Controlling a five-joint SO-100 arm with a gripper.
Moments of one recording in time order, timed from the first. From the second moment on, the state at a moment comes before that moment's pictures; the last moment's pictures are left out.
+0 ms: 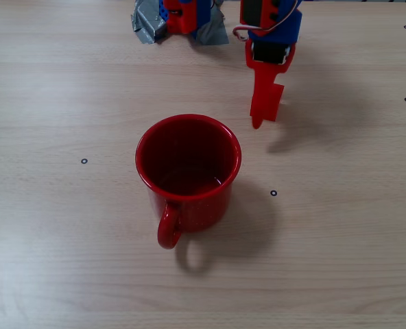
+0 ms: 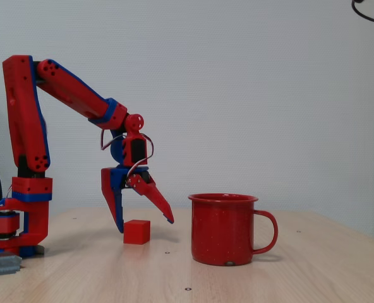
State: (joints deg) arm -39.8 95.4 123.0 58.9 58.4
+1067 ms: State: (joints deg) arm -39.6 92.5 123.5 55.8 59.2
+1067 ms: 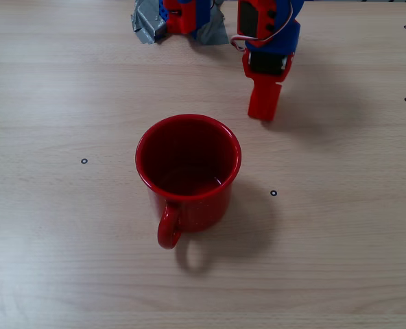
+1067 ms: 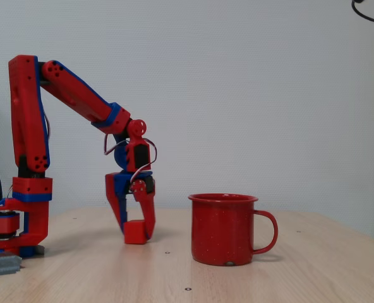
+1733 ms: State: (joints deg) arm -37.6 104.1 91.7 102.6 50.6
